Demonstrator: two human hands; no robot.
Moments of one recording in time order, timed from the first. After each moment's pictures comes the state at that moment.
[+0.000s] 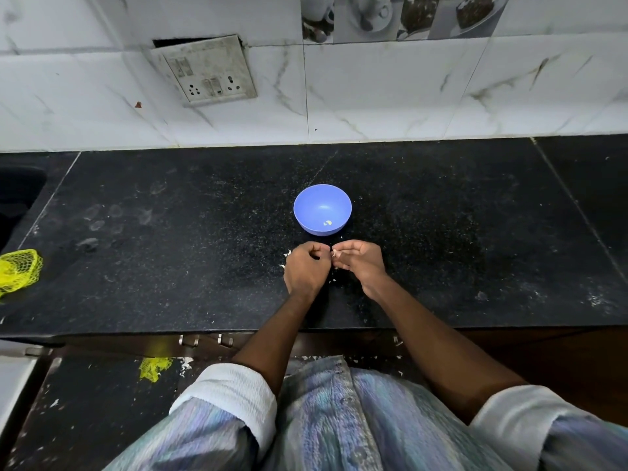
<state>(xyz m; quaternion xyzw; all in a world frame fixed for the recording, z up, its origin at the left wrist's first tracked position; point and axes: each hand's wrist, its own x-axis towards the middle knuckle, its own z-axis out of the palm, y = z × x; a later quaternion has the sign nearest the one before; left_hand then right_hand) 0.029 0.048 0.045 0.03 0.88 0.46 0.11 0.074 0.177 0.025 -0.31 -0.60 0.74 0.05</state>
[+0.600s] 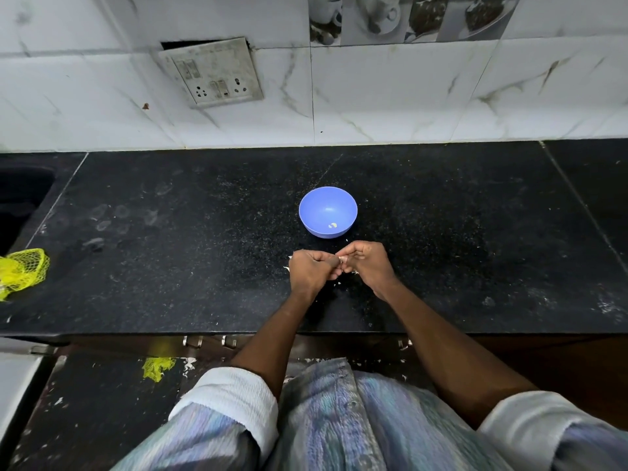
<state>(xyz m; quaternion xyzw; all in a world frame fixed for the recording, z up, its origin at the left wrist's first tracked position) 0.020 0.043 0.043 0.01 0.77 0.59 0.23 0.071 0.188 0.022 -0.22 -0.73 0.64 0.05</state>
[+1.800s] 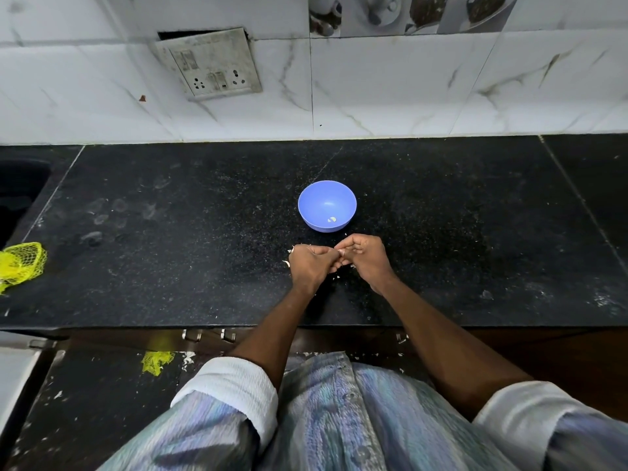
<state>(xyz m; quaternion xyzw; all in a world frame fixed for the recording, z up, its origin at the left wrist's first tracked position) 0.024 0.046 0.044 0.01 0.78 0.59 0.22 0.072 0.184 0.023 -0.23 -0.74 0.63 0.06</state>
